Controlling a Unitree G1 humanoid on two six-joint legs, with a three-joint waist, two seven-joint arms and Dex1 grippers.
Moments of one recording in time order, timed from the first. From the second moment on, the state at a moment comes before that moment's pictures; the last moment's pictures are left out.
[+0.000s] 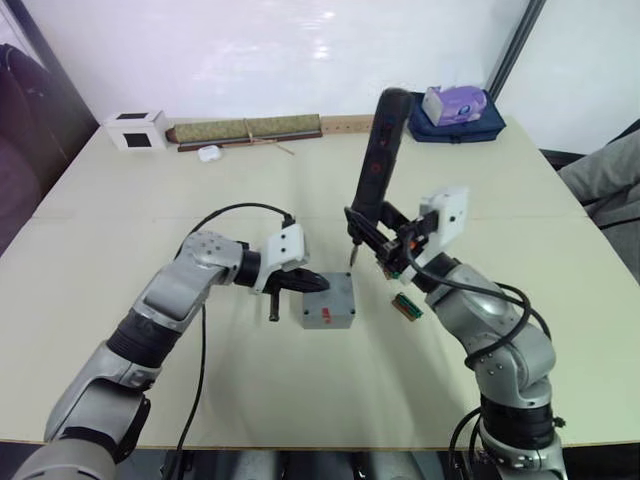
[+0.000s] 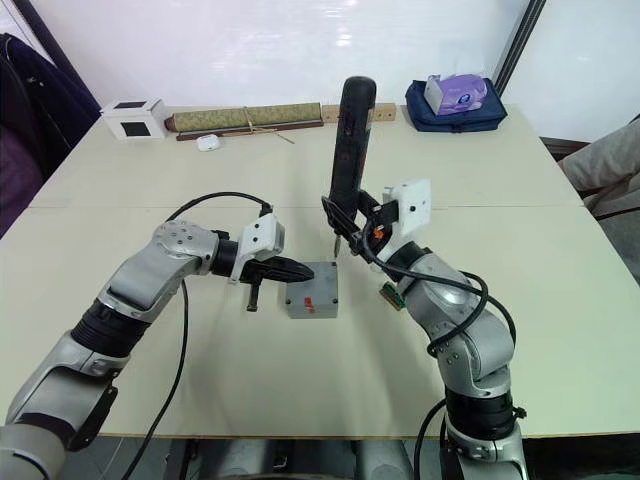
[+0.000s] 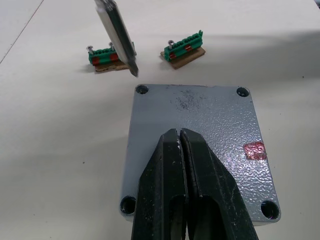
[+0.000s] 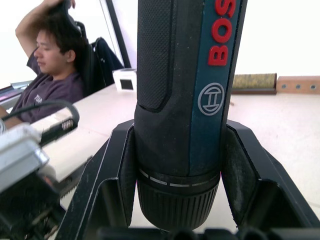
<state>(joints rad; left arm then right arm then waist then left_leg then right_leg) -0.66 0.58 -0.35 -0.02 -0.25 0.45 -1.16 -0.32 -0.22 -0.02 -0.54 0.54 0.67 0.27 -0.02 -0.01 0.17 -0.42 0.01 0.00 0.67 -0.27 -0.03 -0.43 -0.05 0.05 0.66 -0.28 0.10</state>
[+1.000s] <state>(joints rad) -0.62 0.59 -0.34 -0.05 -0.25 0.49 -1.16 -0.21 -0.24 0.04 -0.52 0.48 0.52 0.33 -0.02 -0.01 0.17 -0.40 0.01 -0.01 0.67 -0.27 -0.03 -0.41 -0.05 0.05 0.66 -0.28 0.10</state>
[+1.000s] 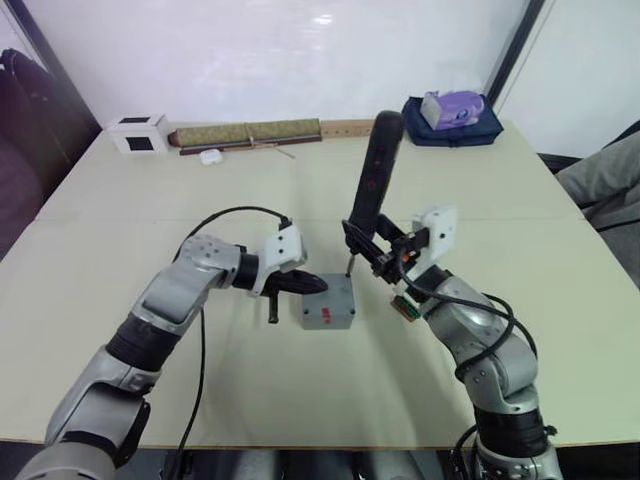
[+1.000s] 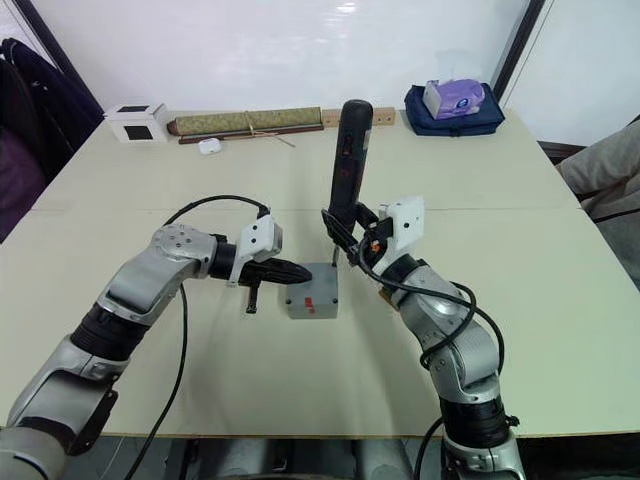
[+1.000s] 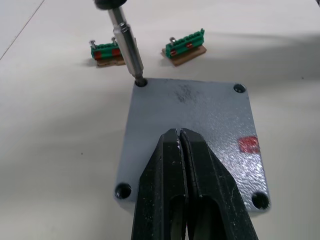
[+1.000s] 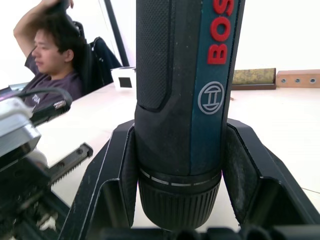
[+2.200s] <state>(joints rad) -0.57 0.61 -0.35 -0.06 -0.22 0.45 -1.18 -0.21 -0.29 0.10 -0.52 0.40 0.58 0.34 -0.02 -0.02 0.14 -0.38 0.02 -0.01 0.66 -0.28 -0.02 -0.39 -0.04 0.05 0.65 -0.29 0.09</state>
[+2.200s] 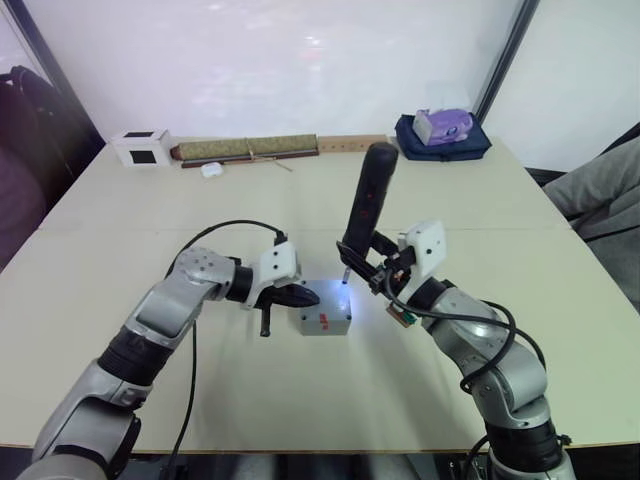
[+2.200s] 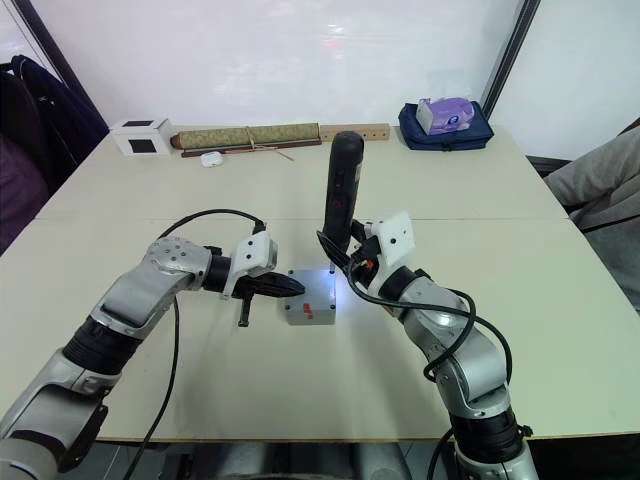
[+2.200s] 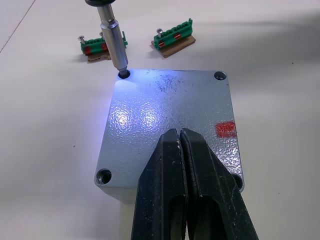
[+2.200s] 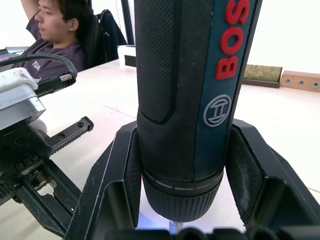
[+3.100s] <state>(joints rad) -0.52 0.45 -0.26 0.01 -0.25 0.40 -1.03 -0.59 -0.43 -0.33 -0.48 0.88 1.07 0.18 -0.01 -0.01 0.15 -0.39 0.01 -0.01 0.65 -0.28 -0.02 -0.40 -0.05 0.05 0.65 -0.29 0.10</state>
